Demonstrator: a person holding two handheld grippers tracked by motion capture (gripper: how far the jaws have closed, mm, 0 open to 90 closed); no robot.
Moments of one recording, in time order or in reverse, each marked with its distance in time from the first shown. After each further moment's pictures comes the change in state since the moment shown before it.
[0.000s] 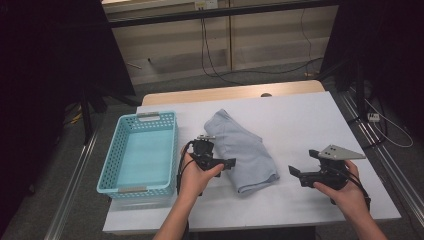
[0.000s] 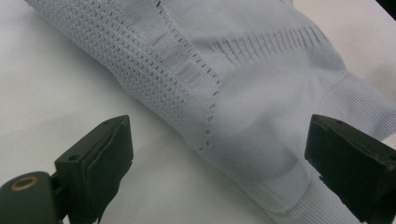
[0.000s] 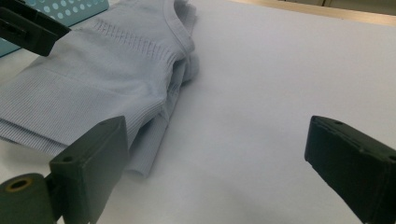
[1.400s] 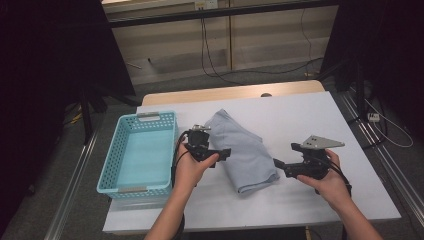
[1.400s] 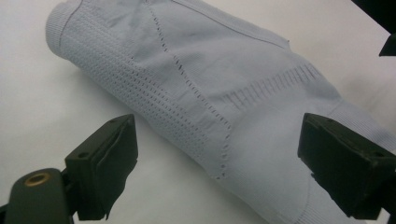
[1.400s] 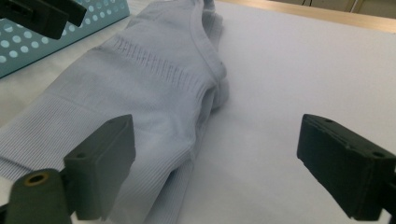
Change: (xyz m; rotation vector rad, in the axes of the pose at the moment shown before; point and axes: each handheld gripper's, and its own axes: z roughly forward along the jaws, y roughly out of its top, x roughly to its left) left arm 0.002 0.023 -0.022 -0.040 0.045 0.071; right arm 0.013 0.024 0.036 0.012 0.079 -0.015
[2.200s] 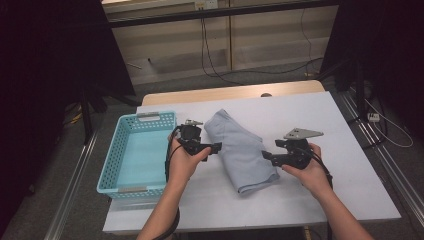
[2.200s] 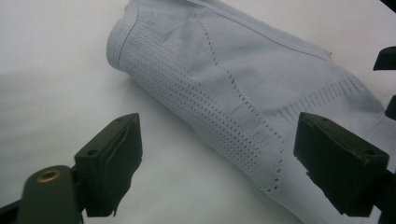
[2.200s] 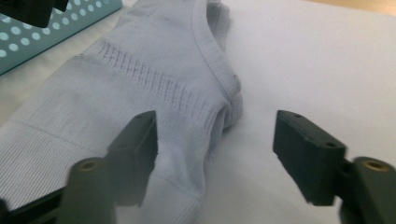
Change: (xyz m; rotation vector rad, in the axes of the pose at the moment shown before) left arm 0.024 0.008 -0.005 -0.033 0.061 -0.012; right arm 0.003 0.017 0.041 0.056 0.004 0.018
